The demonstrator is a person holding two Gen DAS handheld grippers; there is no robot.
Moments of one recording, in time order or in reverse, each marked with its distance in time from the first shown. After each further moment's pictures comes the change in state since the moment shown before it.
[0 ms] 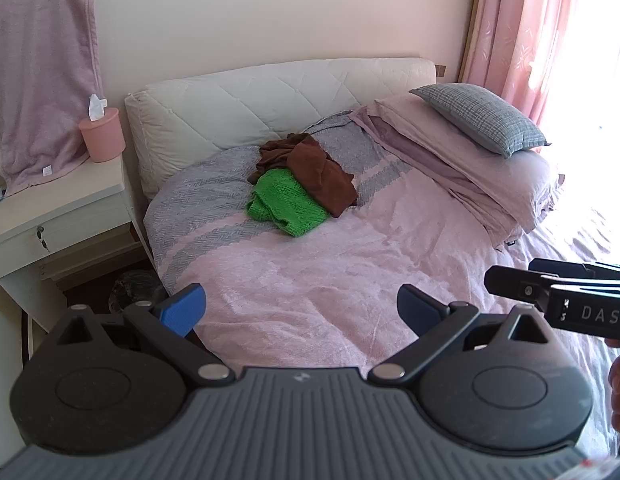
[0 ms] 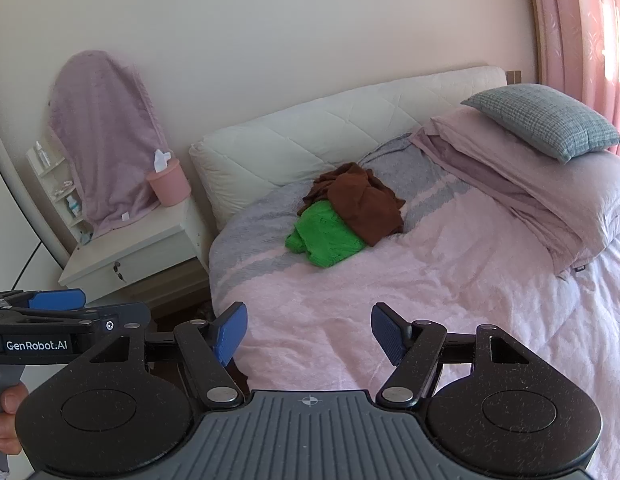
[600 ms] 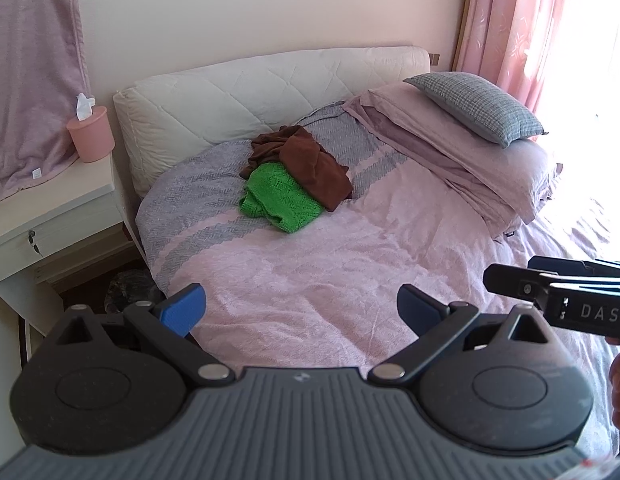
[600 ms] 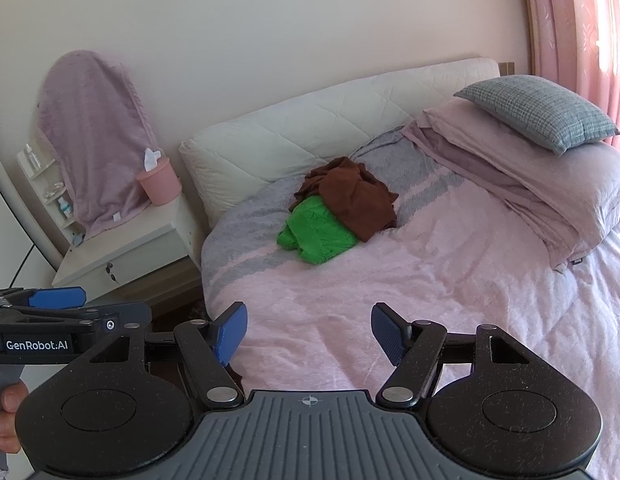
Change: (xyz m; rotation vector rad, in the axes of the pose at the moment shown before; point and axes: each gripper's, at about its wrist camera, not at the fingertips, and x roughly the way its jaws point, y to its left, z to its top) left arm 0.022 0.000 0.010 0.032 0.031 -0.018; right arm 0.011 -0.008 0.008 0.025 0.021 -0.014
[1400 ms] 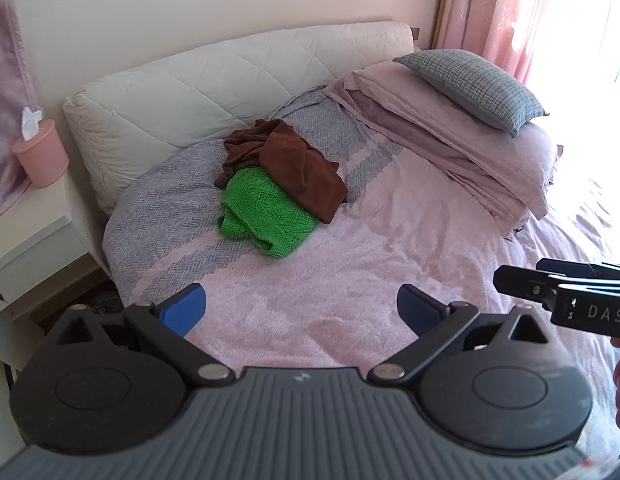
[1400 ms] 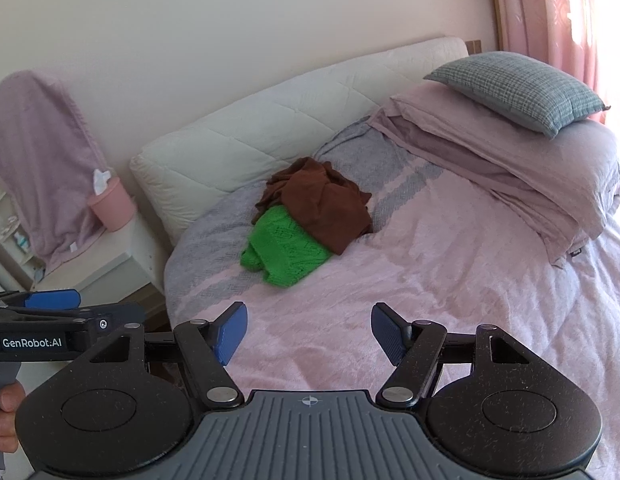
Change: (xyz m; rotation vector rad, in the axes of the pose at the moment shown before) left arm 0.128 0.026 0.084 0.090 0.074 -0.089; right arm 0.100 -0.023 0.058 0.114 0.024 -0.109
